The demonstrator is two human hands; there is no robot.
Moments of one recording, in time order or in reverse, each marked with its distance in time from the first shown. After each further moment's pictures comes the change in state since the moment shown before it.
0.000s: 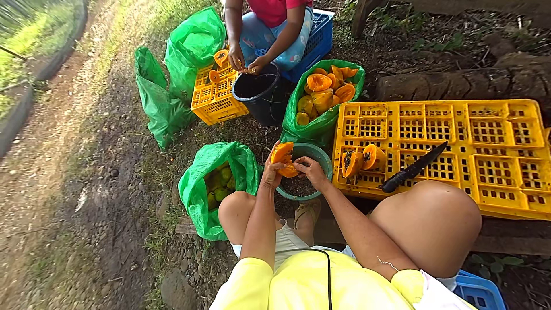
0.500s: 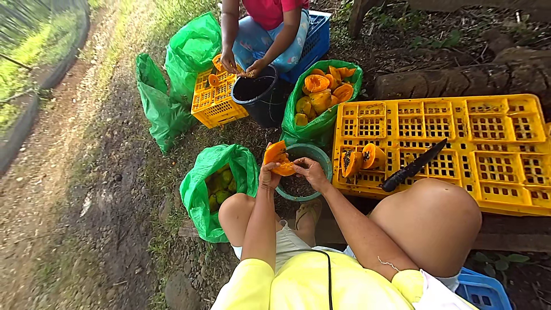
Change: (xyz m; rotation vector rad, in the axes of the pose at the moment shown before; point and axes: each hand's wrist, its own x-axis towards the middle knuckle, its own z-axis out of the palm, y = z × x) left_hand 0.000 0.000 0.000 -0.227 0.085 0.050; right_hand -0.004 -0.002 0.001 0.086 0.023 -0.056
